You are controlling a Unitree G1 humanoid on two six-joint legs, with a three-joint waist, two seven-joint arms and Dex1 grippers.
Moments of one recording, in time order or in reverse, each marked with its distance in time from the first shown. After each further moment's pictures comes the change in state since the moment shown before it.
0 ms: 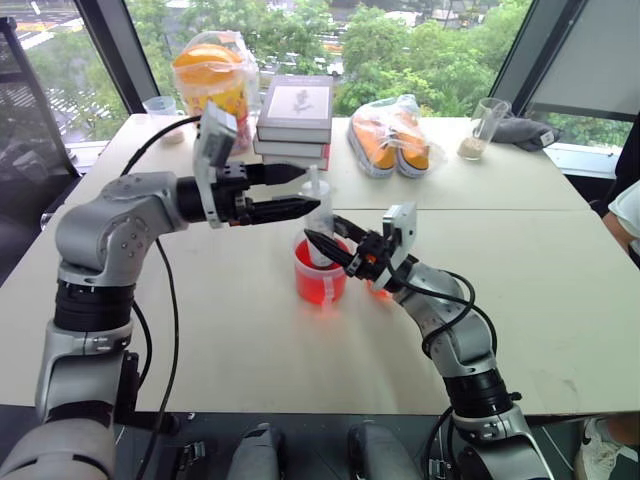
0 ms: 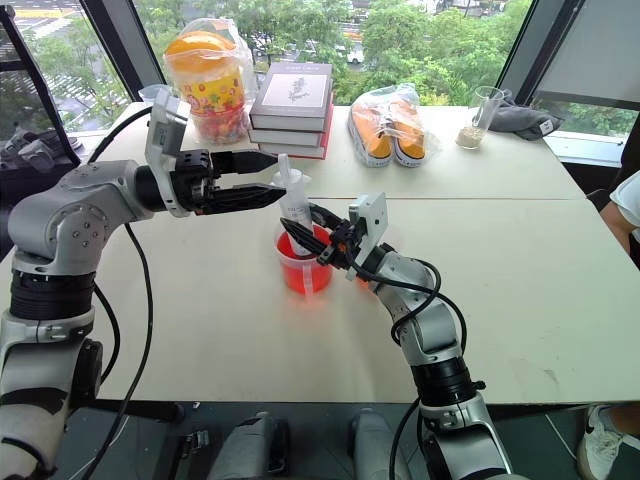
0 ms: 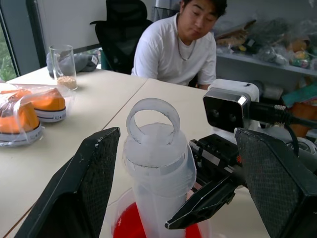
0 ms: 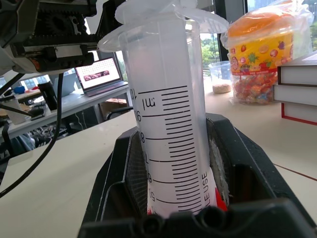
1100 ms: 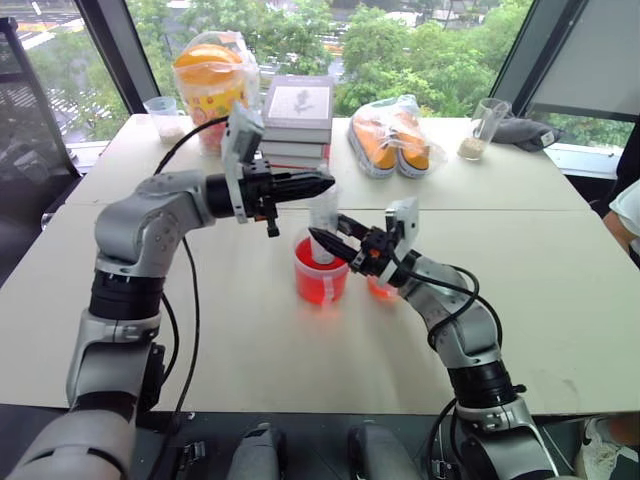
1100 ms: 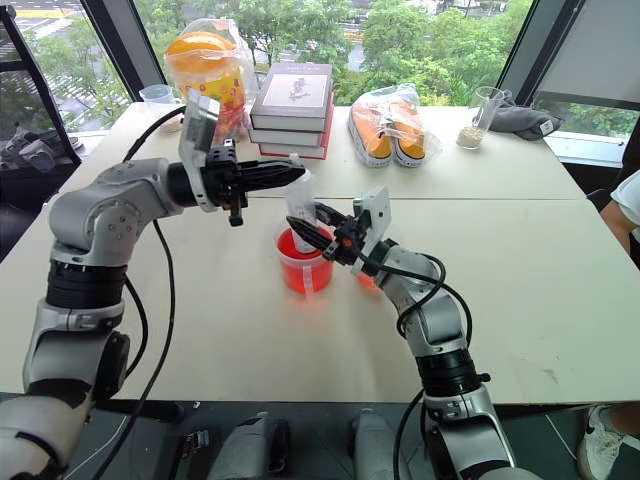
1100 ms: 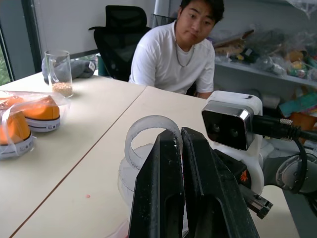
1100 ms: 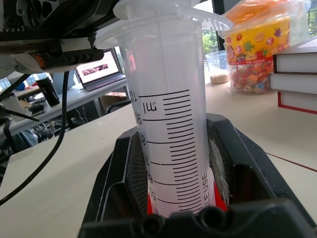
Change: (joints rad) left arm -0.080 -0.109 -0.050 0.106 0.082 -0.054 0.027; right arm -0.035 -0.025 -0.025 0.026 0.031 0.072 0.020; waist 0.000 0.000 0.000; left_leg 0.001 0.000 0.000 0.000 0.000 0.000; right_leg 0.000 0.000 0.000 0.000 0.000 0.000
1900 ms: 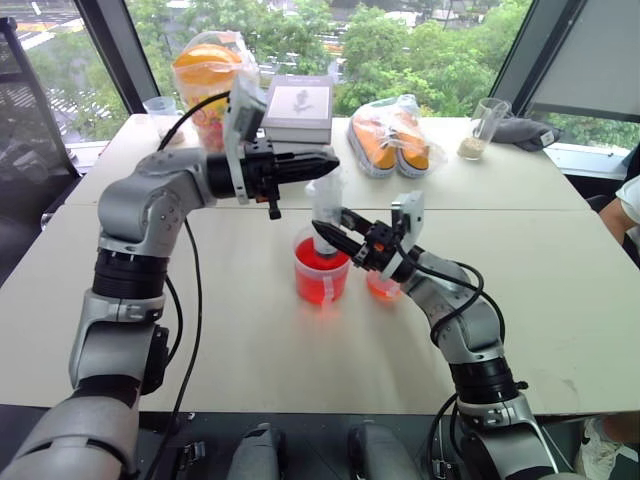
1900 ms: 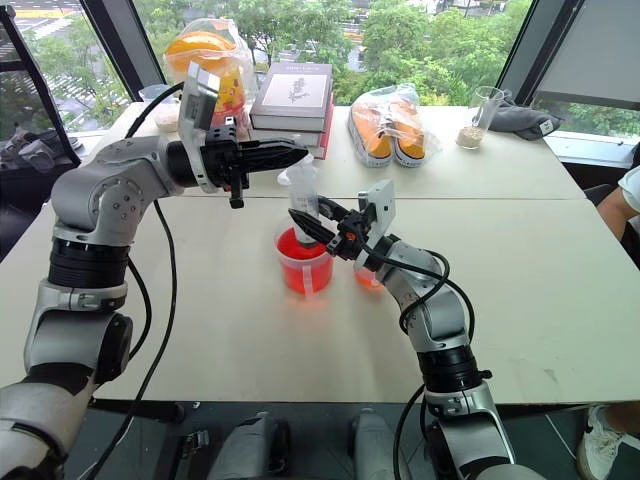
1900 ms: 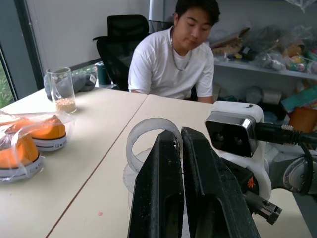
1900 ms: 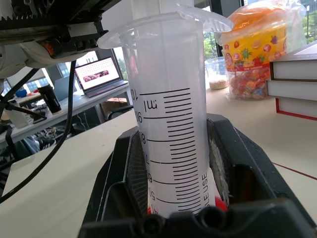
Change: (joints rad) left arm -0.080 -0.004 -0.008 0.081 0.031 -0.063 -0.045; right arm -0.017 -0.003 -0.016 0.000 0.011 0.019 0.000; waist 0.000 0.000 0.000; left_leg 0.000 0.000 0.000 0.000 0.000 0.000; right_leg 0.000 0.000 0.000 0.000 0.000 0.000
